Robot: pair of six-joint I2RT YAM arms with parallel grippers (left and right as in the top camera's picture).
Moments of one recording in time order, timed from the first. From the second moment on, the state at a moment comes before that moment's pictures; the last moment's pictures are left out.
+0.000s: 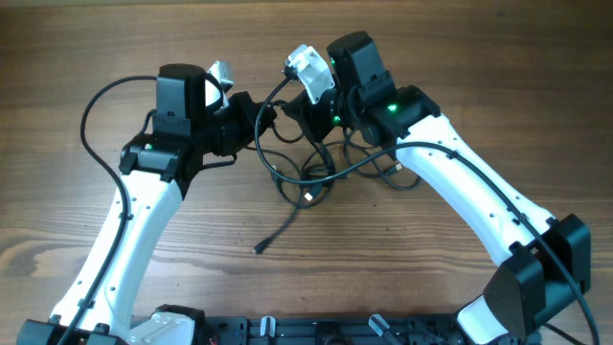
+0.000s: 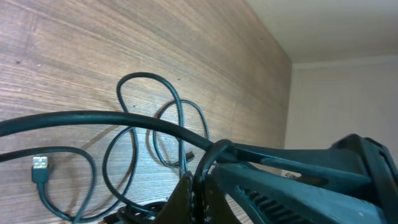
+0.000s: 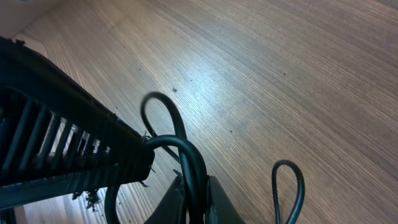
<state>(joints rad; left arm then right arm) -0.19 1.37 1.09 -0.49 0.53 -0.79 0.57 1.73 1.48 -0.52 -0.42 -0.07</state>
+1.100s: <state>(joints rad) -0.20 1.37 1.09 -0.50 0.50 -0.81 0.51 1.73 1.48 -0.41 -0.69 0.10</state>
